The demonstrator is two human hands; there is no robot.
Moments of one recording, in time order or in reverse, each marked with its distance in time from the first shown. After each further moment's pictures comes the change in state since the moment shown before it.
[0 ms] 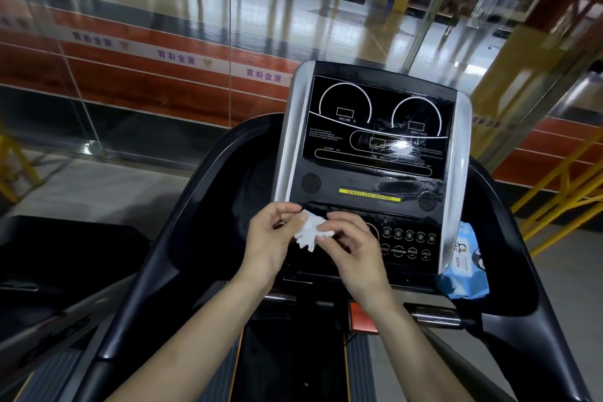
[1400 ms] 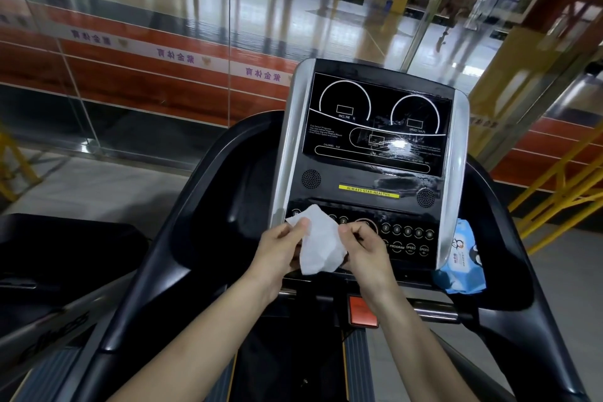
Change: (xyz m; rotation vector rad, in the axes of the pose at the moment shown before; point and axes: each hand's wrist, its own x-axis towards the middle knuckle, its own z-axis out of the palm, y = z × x) left_hand -0.012 -0.018 0.004 -0.098 -0.100 -0.355; right_hand -0.006 0.012 -0.010 0.125 0.054 0.365
